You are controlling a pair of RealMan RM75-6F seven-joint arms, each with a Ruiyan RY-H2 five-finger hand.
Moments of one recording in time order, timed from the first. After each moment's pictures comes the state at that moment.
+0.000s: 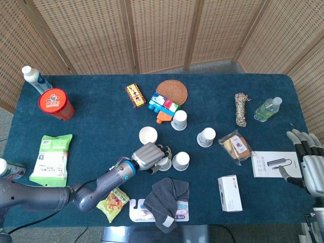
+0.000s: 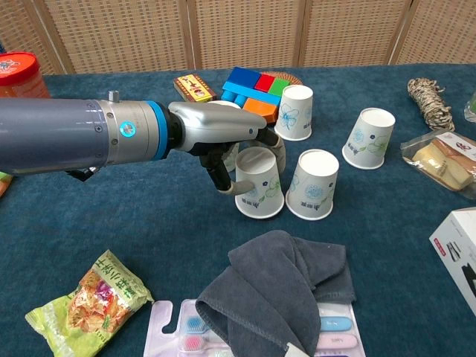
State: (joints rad) left arm -1.07 -1.60 -0.14 -1.55 1.01 0.69 0.39; right arm 0.12 -0.86 0.12 -1.90 -1.43 1.44 0.04
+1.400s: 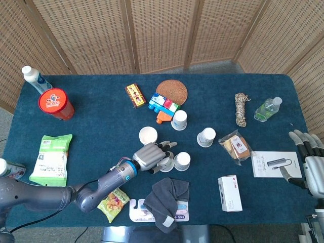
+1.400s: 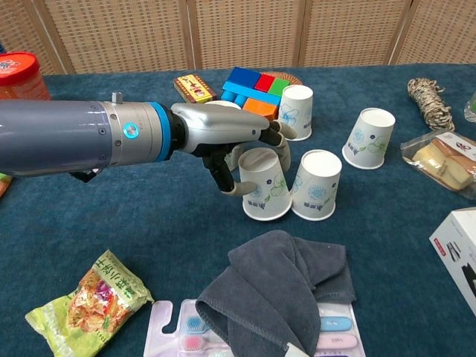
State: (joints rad) left arm -1.10 -1.61 -0.11 -1.55 1.00 0.72 0.37; right arm 0.11 -0.85 0.12 -1.91 -1.44 1.45 0.06
